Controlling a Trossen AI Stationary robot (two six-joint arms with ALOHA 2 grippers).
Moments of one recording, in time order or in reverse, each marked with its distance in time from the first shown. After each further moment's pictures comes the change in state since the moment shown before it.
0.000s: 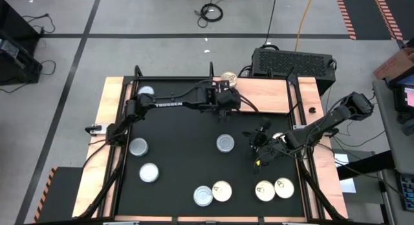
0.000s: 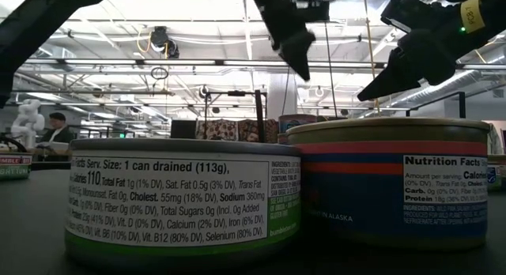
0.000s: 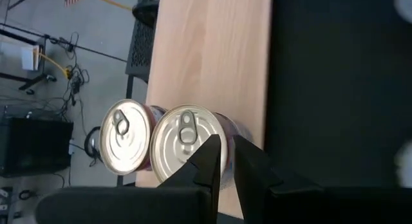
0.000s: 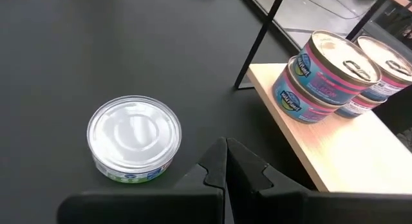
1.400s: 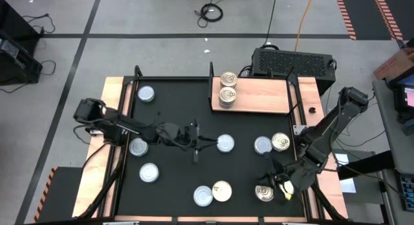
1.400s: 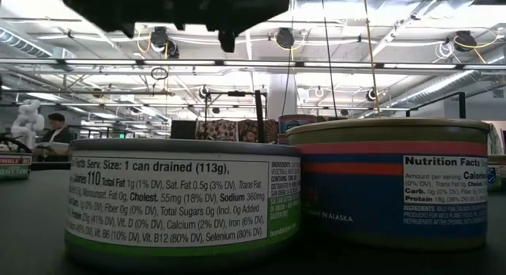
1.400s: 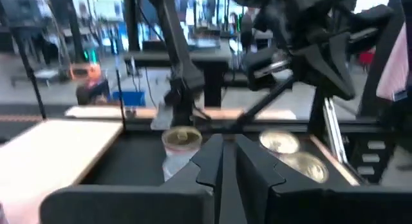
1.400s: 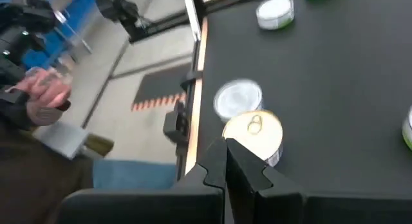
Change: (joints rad) left arm -0.280 -0.552 -1.401 1.766 0.299 -0.359; right arm 0.435 -0.028 0.271 -0.021 -0.358 0.408
